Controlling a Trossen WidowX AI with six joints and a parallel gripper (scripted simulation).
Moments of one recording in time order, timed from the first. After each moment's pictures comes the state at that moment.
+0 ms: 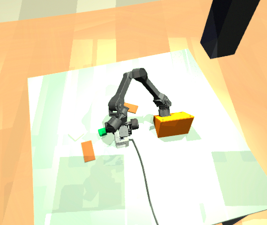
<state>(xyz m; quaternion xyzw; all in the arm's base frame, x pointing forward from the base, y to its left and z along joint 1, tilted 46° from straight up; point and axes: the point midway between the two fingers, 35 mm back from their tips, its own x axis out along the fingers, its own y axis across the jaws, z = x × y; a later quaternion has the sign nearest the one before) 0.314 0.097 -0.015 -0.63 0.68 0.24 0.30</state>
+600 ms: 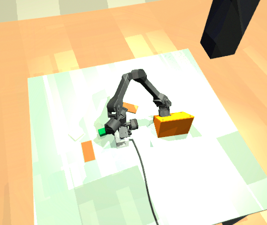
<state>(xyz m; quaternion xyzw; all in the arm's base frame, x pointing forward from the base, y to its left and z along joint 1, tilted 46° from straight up) 0.314 0.090 -0.022 -0.62 0.69 0.26 0.28</state>
